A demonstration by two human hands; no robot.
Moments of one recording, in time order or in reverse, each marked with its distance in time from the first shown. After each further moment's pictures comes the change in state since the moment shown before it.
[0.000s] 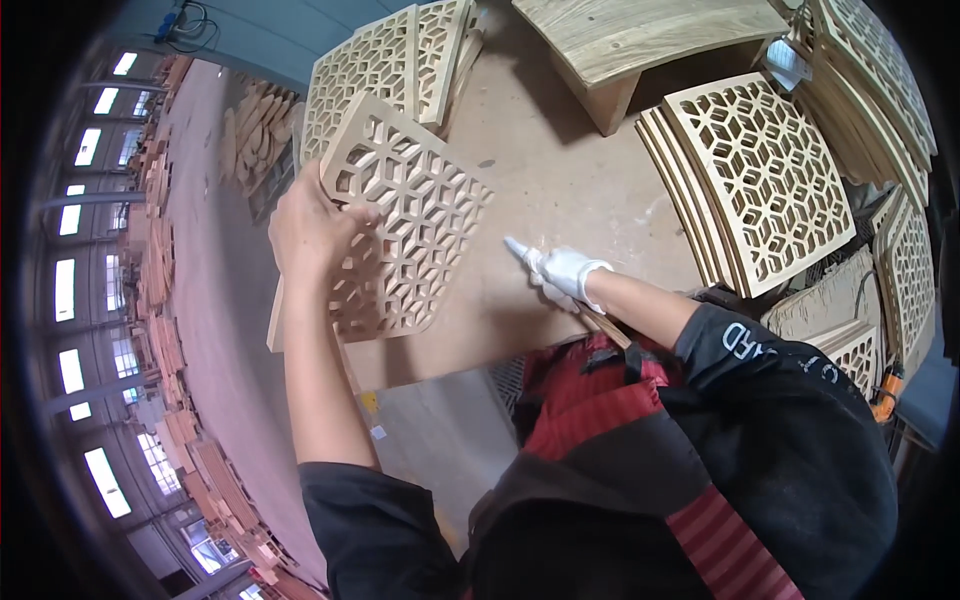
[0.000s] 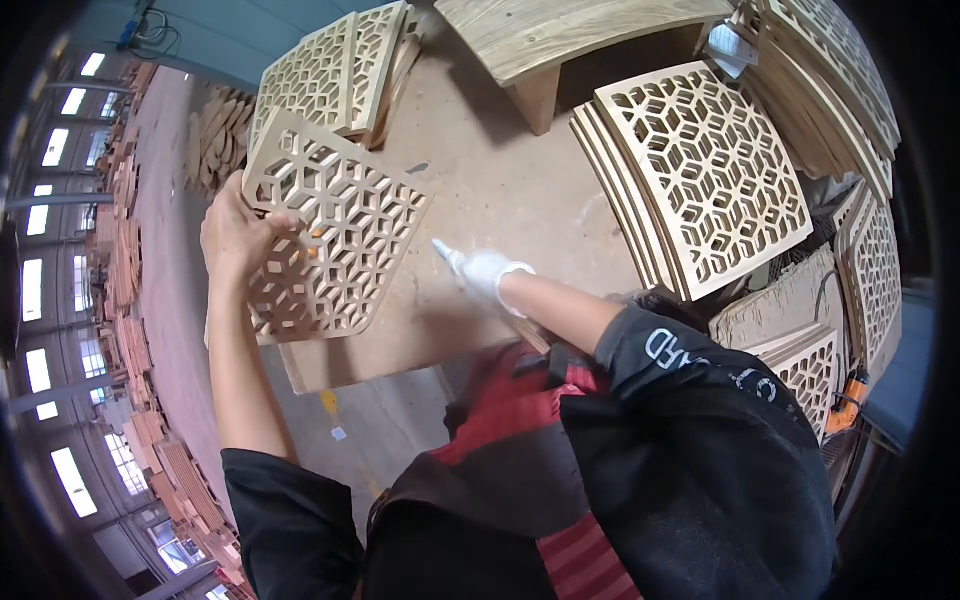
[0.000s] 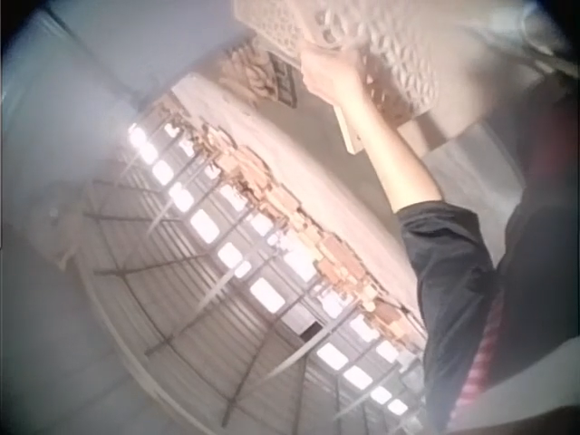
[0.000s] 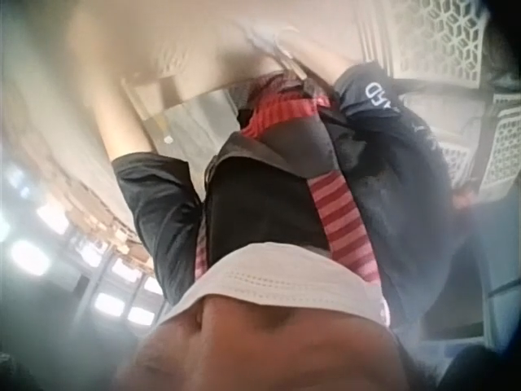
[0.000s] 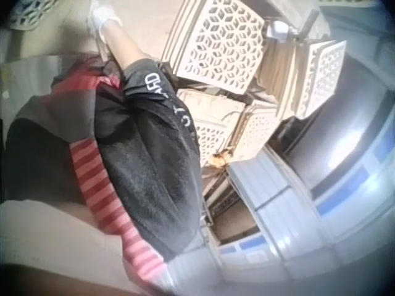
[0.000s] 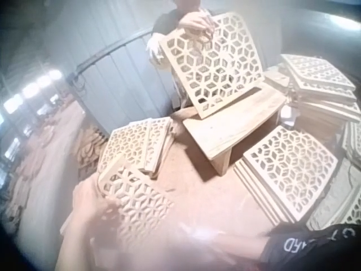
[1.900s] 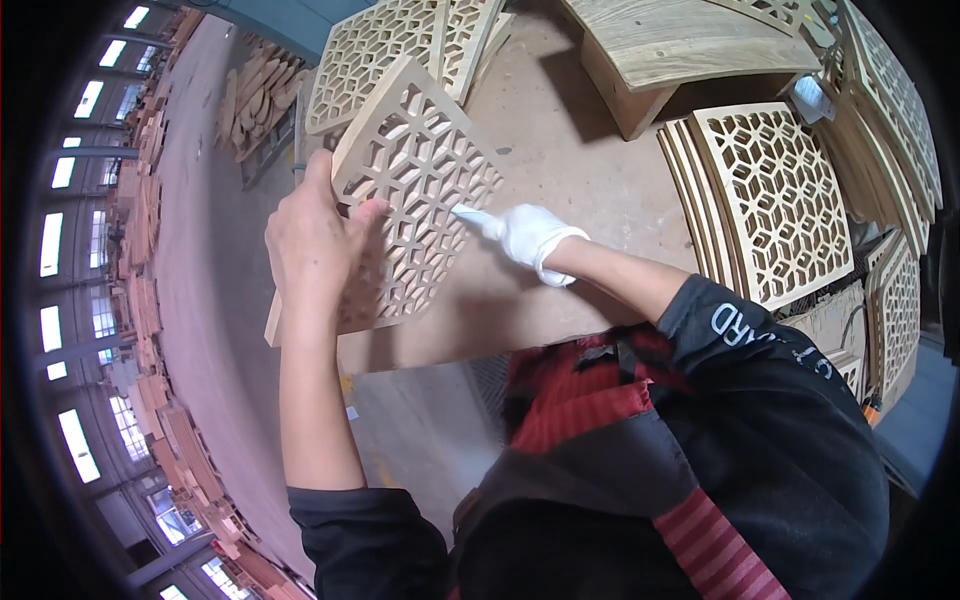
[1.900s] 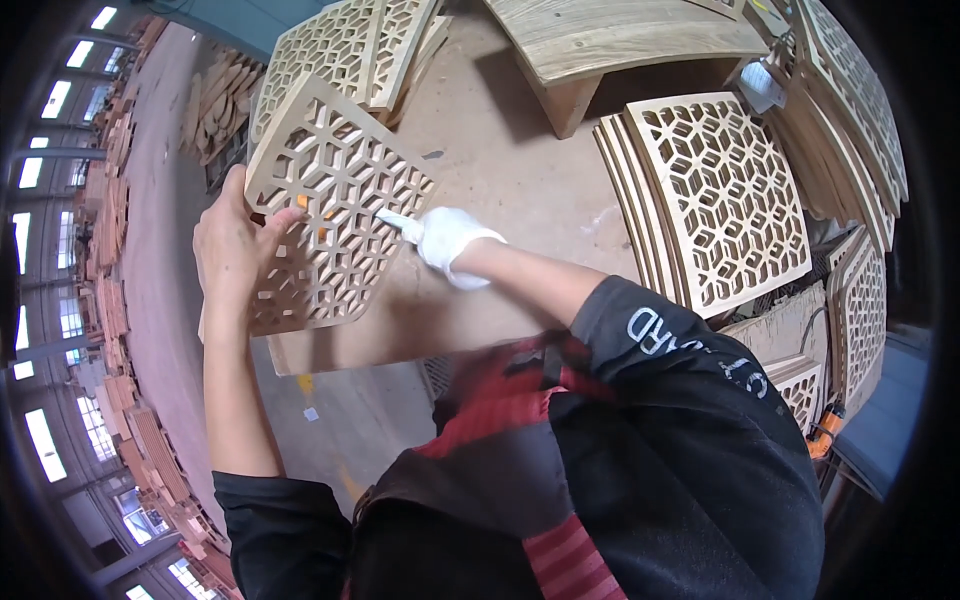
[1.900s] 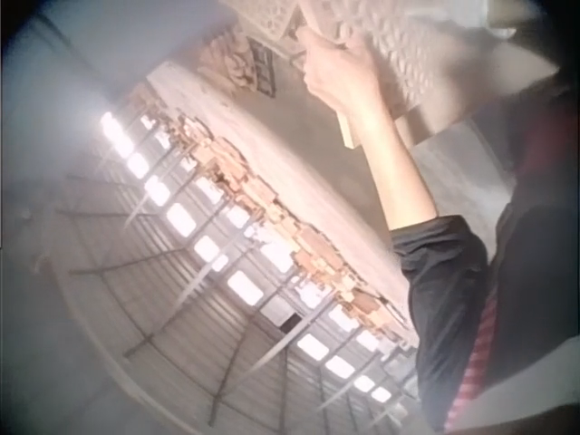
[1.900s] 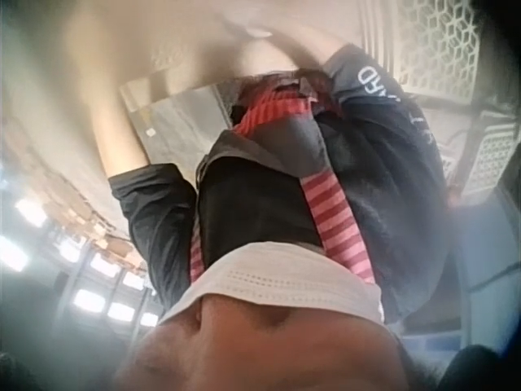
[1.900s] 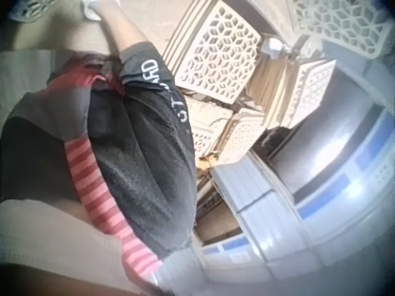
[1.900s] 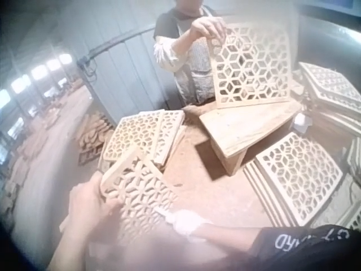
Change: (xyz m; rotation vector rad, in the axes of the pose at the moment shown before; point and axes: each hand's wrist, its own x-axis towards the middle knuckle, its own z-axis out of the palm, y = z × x) left_hand -0.025 -0.029 0.000 0.108 0.062 0.074; right_hand 0.065 -0.045 0.013 -0.268 0.229 -0.313
